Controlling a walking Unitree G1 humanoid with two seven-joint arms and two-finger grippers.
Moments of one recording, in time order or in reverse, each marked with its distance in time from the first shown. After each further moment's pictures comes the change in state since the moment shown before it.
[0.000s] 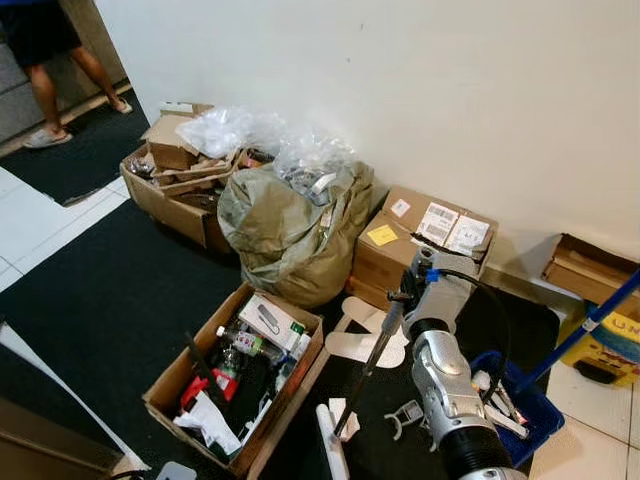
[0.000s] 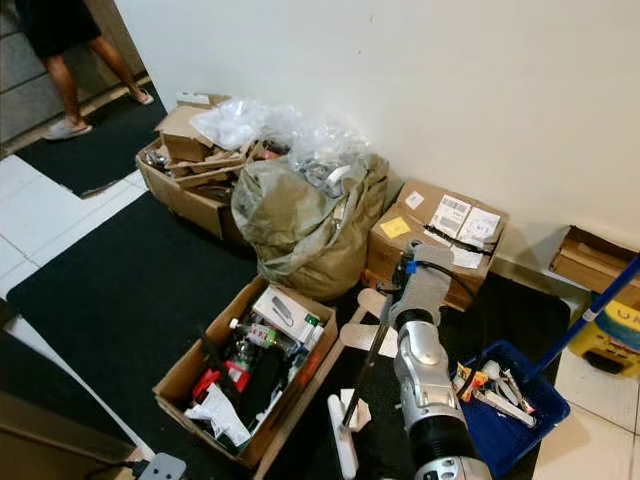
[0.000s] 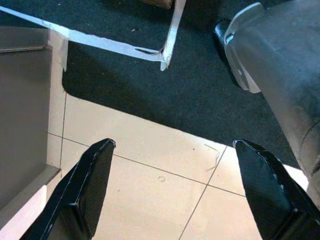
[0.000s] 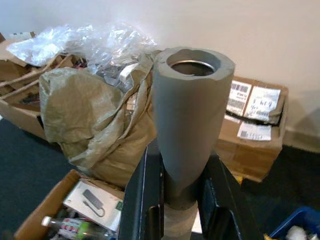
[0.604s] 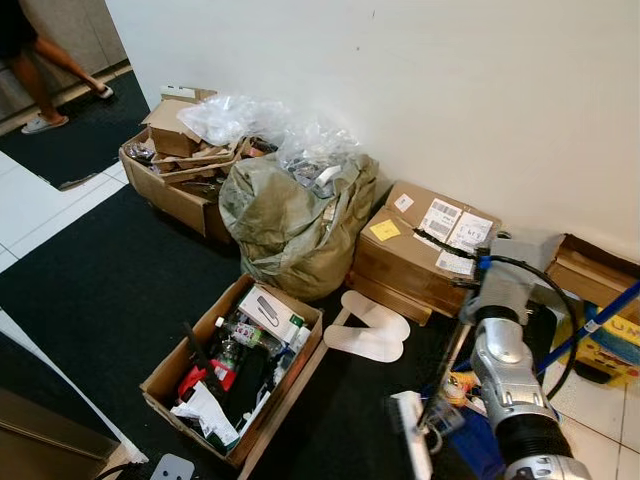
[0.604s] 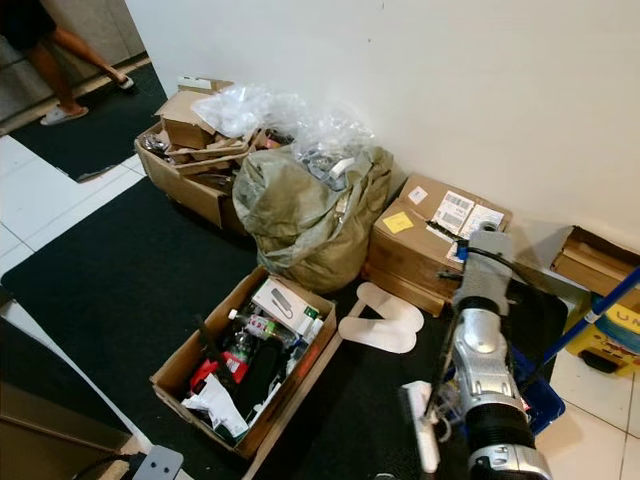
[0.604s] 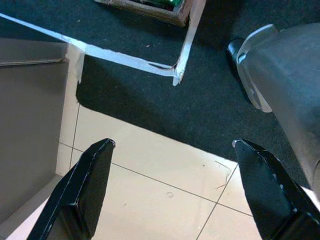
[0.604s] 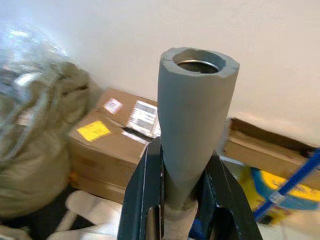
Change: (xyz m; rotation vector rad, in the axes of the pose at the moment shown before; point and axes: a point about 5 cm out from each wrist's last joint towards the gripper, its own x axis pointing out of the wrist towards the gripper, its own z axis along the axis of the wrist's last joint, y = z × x) left arm 0.000 0.002 0.010 0.003 -0.085 0.085; right arm 0.007 -0.090 0.028 -0.215 -0.067 -0.322
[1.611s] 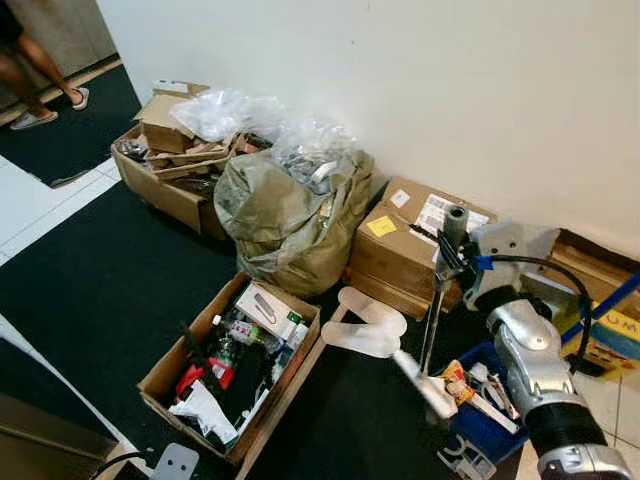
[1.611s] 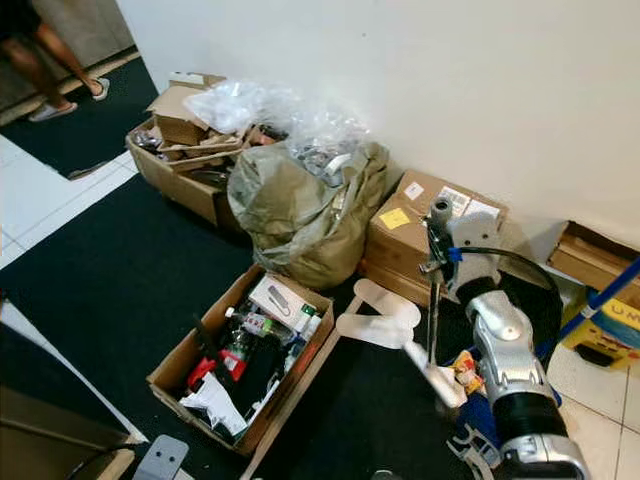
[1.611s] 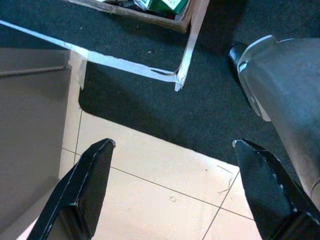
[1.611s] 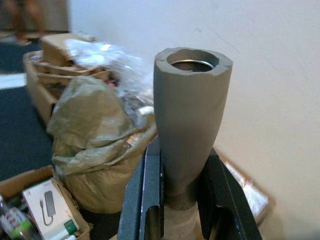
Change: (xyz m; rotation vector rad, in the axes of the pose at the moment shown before) left arm 0.003 0.001 0.008 0.008 -0.010 0.007; right arm 0.003 0.019 0.046 -0.138 -0.282 0.619
